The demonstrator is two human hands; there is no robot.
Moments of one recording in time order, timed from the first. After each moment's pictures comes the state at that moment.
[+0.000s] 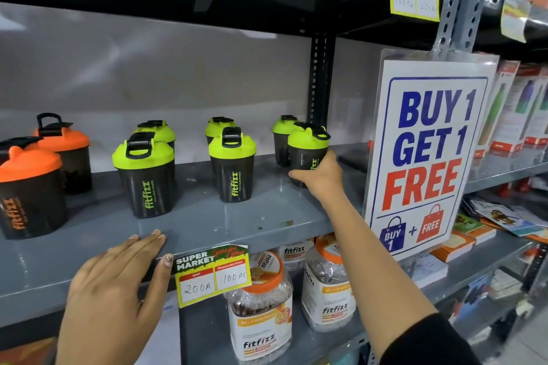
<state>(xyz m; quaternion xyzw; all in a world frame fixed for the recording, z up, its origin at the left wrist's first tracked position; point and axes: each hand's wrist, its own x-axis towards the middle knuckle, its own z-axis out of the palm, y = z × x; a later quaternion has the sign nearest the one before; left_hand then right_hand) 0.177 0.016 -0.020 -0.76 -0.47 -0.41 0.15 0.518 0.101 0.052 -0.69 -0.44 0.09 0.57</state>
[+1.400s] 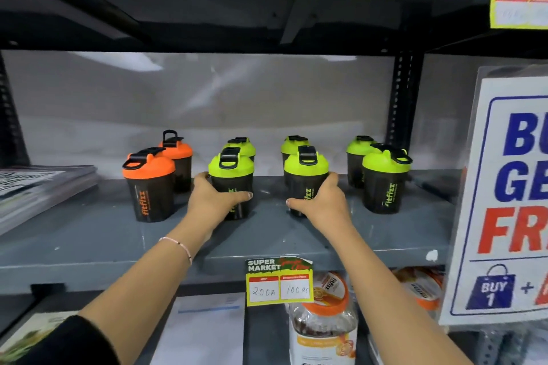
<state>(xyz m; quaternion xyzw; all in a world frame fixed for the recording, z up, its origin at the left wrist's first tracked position) 0.186 0.125 0.055 -0.53 -0.57 -0.57 -0.27 0.401 0.100 0.053 -0.64 -0.58 0.12 0.50</state>
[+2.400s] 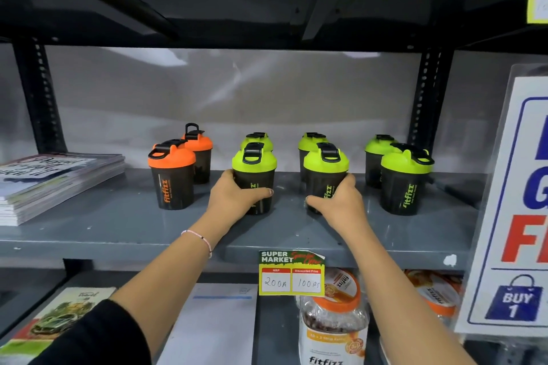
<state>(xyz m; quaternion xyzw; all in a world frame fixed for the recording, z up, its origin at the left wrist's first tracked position) 0.194 0.110 0.056 -0.58 -0.57 -0.53 -0.23 0.405 0.104 0.048 -0.62 -0.58 0.14 0.50</state>
